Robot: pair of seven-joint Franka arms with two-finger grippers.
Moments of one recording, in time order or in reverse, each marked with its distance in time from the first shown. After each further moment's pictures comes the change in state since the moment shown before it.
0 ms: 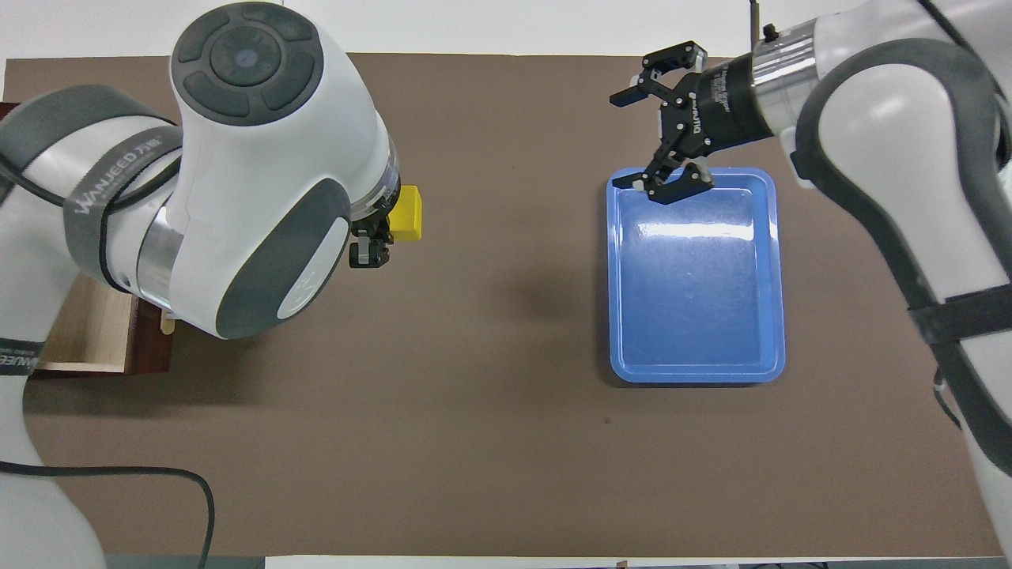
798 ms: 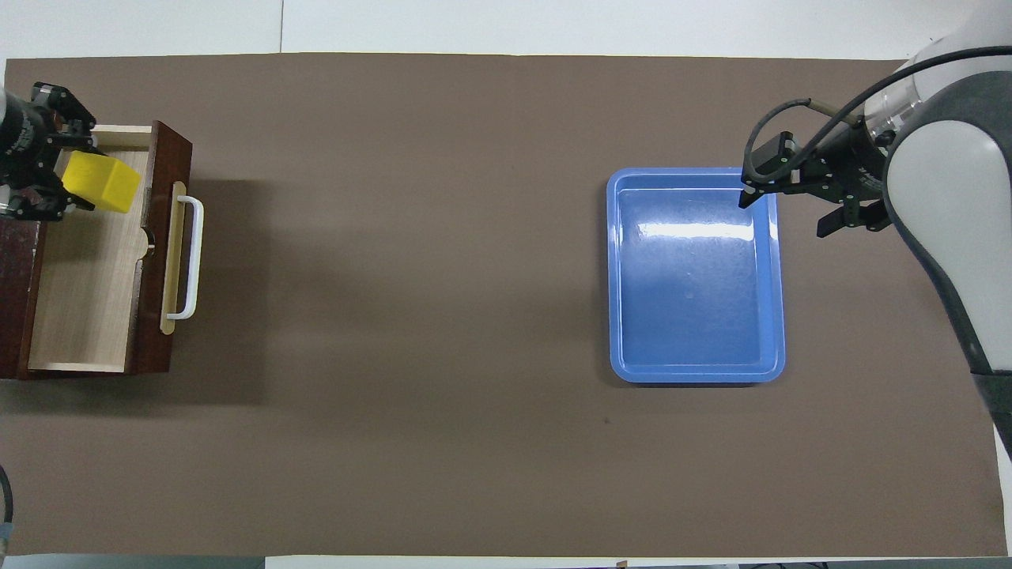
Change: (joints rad) left arm 0.541 -0.032 0.010 -0.084 0.000 0.021 0.714; right arm -0.051 -0.124 -0.002 0.007 -0.580 -0.313 -1.131
